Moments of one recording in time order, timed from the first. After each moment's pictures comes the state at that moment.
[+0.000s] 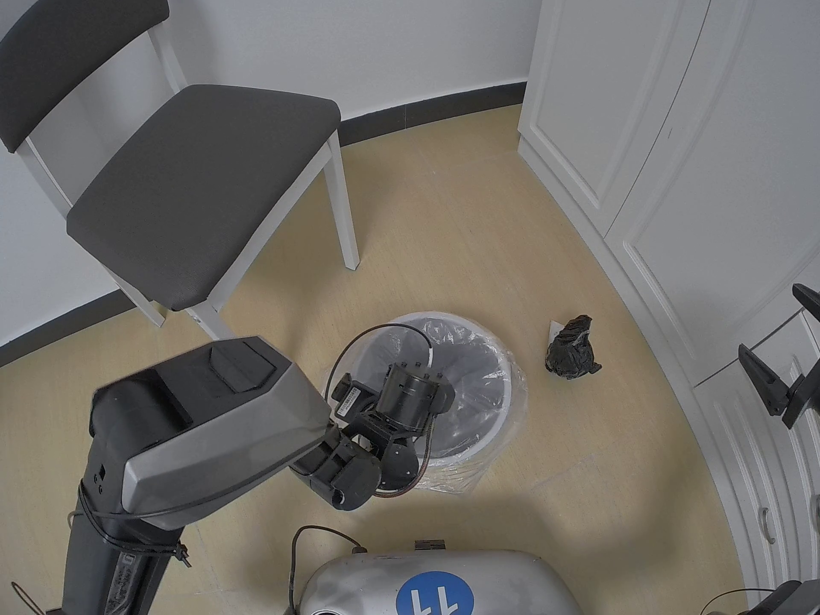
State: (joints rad) left arm -0.72 2.45 -1.23 -0.64 0.74 0.19; right arm 0.06 0.94 -0.31 -0.70 0.17 -0.51
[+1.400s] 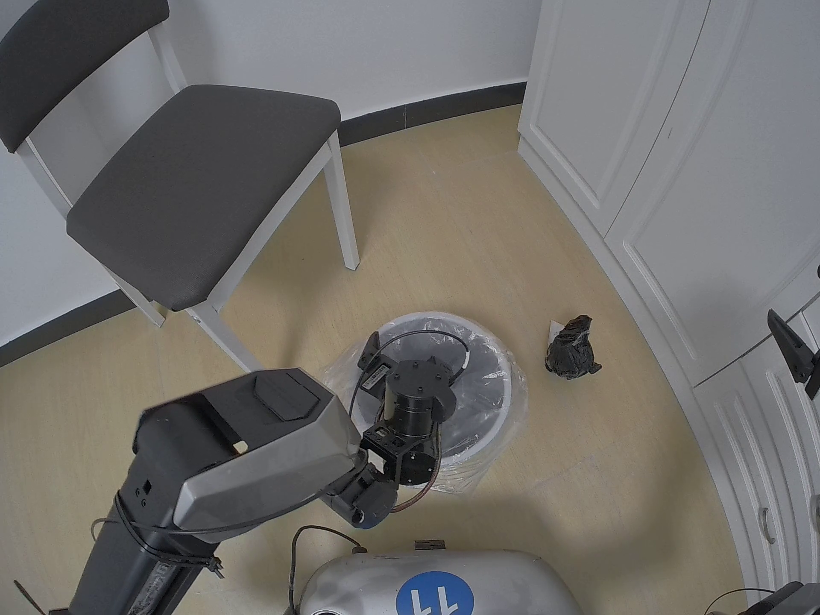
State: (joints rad) left arm -0.74 2.56 -1.26 -1.19 0.75 0.61; right arm -0.13 0.92 -0.36 -0.70 0.26 -0.42
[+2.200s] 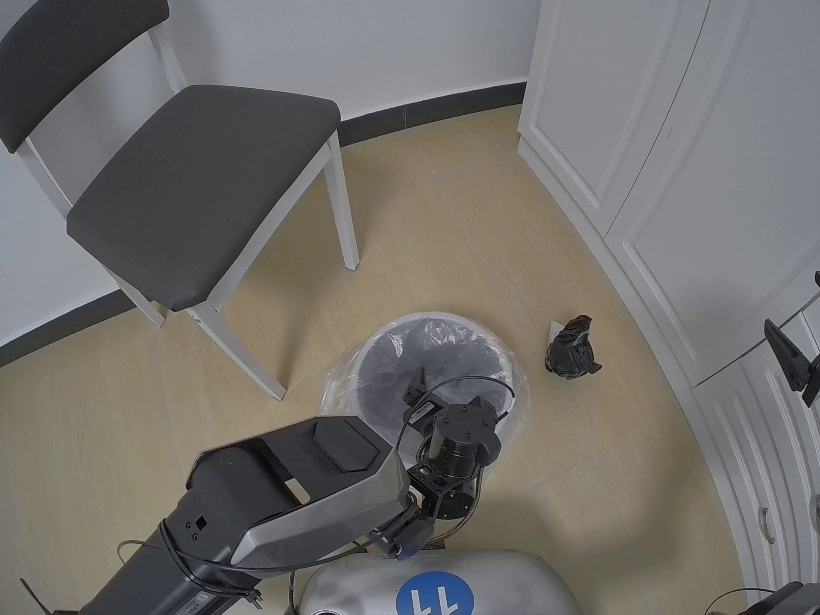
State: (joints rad) left arm -0.84 2.69 -1.35 -1.19 0.75 0.59; right arm -0.13 0.92 -0.34 -0.70 0.27 -0.45
